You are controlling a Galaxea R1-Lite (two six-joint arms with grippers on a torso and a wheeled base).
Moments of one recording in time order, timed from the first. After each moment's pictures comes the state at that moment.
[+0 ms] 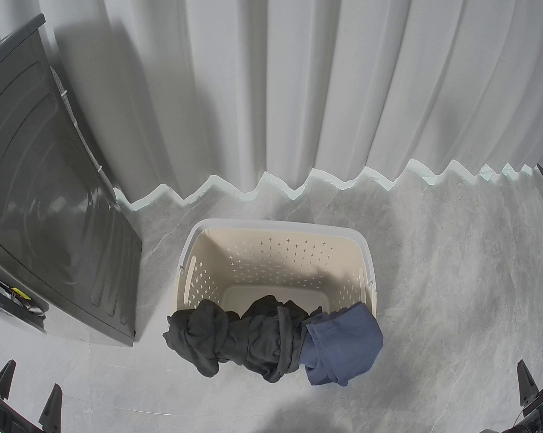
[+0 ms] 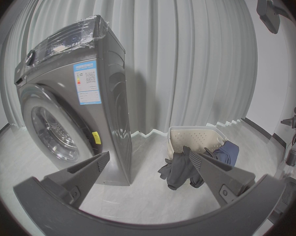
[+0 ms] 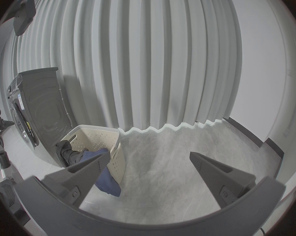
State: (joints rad) left arm 0.00 0.02 -0.02 0.01 -0.01 -0.01; right arm 0.00 0.02 -0.02 0.00 -0.02 0.01
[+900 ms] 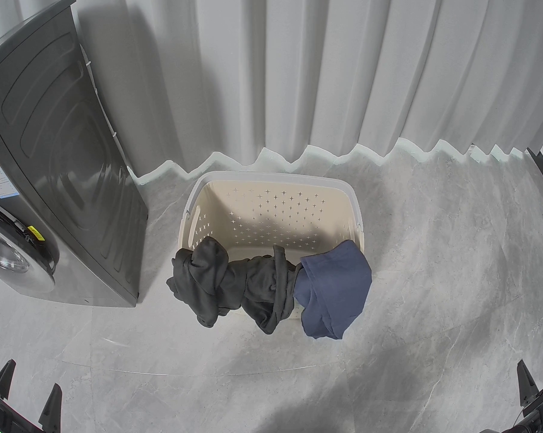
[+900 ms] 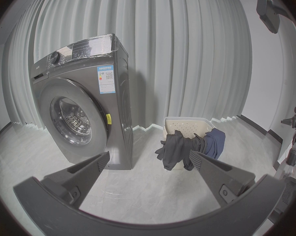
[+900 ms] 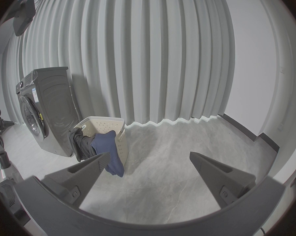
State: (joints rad) left arm 0.00 0.02 -0.02 0.01 -0.01 -0.01; right arm 0.00 0.02 -0.02 0.00 -0.02 0.01
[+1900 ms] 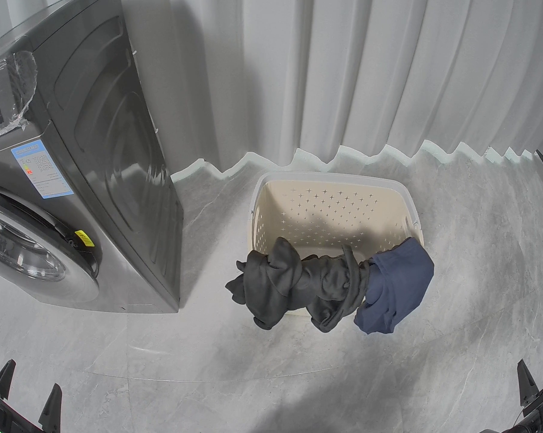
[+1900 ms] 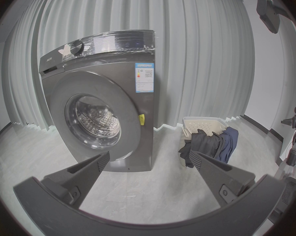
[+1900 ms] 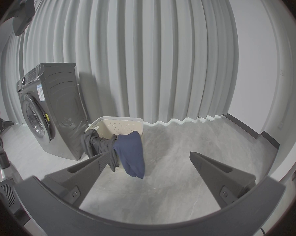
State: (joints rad) left arm 0.00 0.02 -0.02 0.01 -0.01 -0.01; right arm 0.00 0.02 -0.02 0.00 -0.02 0.01
